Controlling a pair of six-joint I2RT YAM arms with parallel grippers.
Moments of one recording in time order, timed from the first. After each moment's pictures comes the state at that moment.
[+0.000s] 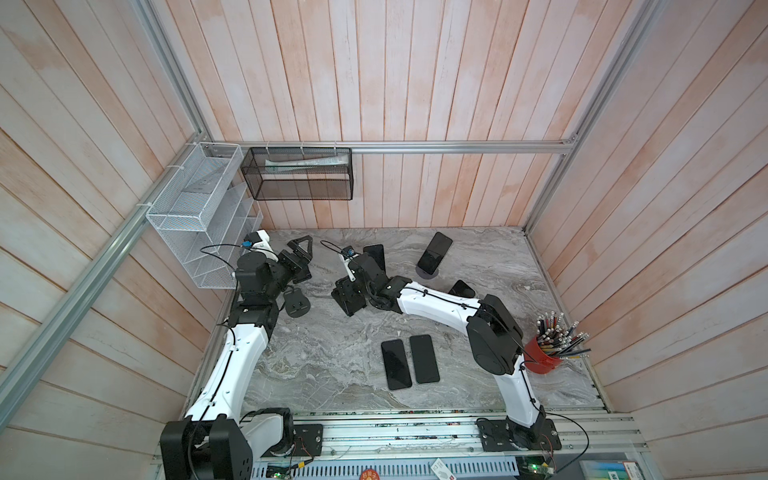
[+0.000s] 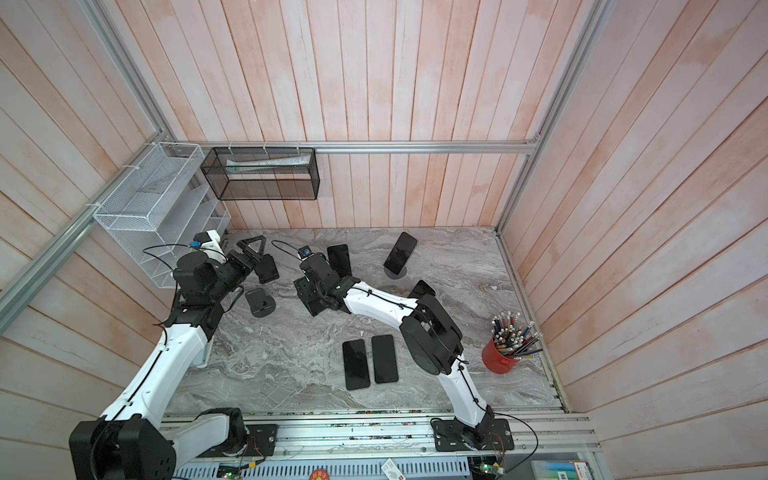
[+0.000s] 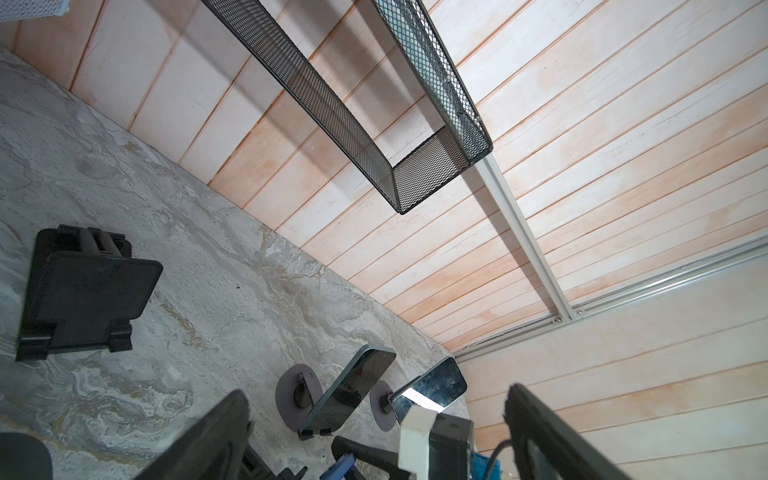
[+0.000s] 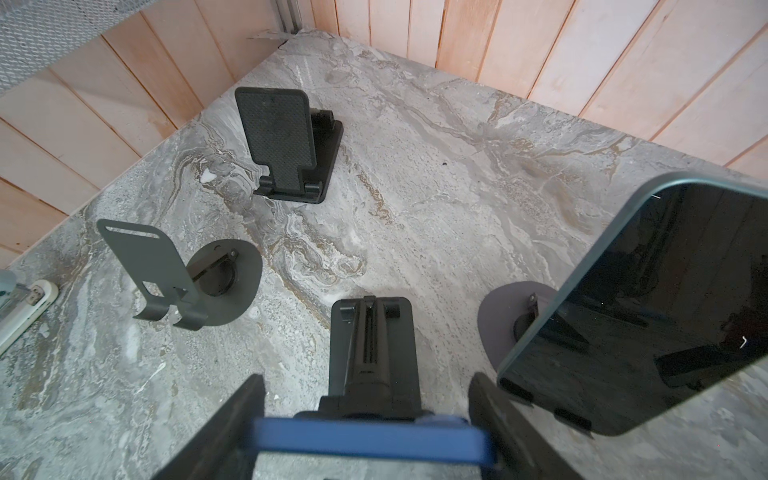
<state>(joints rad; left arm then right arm) 0.03 1.14 0.88 0.11 0.33 -0.82 0.95 2.14 1.73 -0.19 0.17 0.23</state>
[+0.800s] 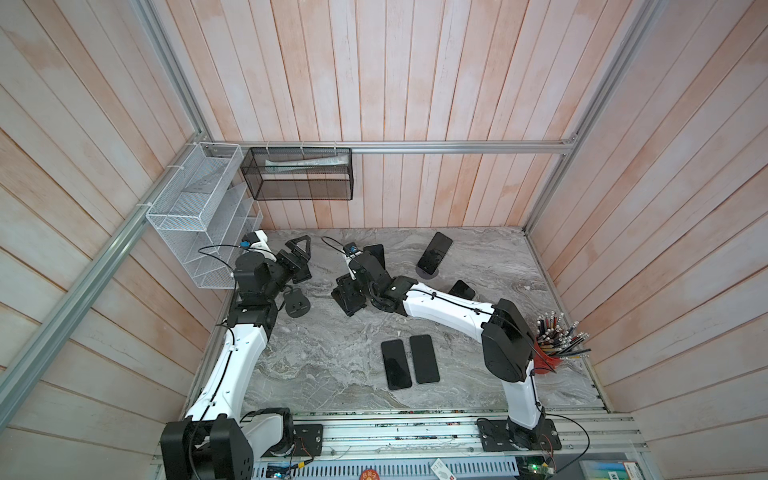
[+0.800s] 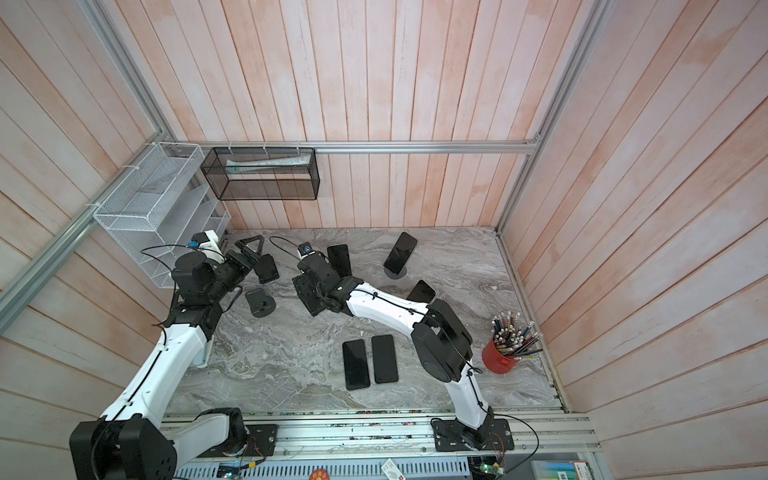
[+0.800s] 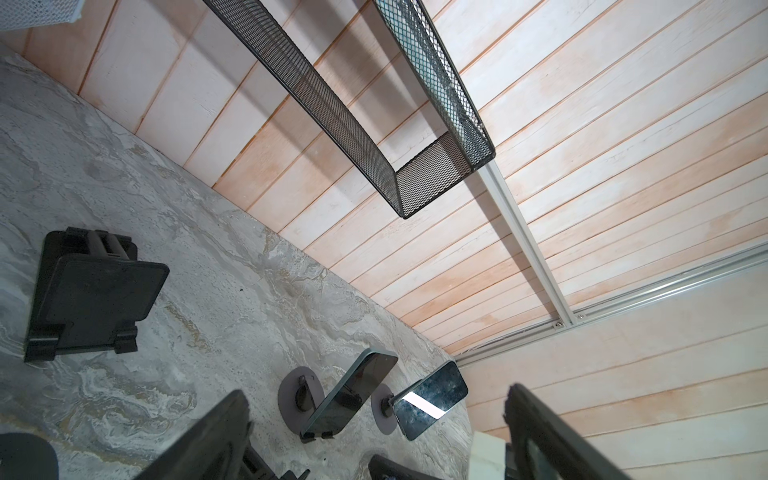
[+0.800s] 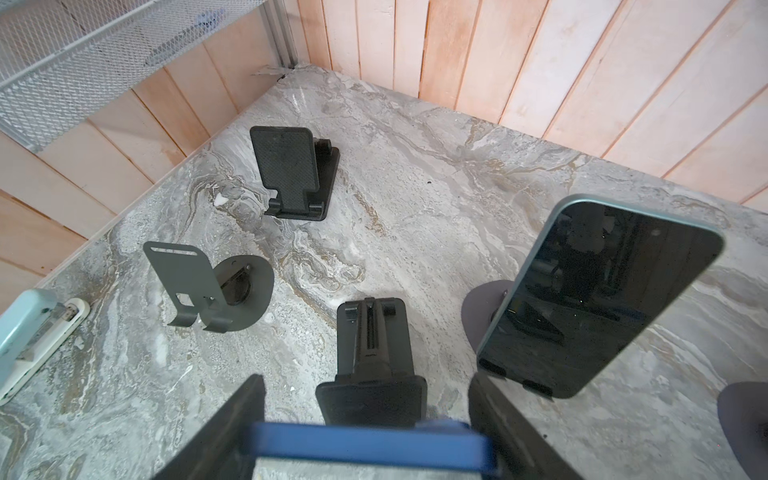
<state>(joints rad) 0.05 1.14 0.88 0.11 0.34 -0.83 0.98 2.04 1.70 -0.23 0.25 0.29</state>
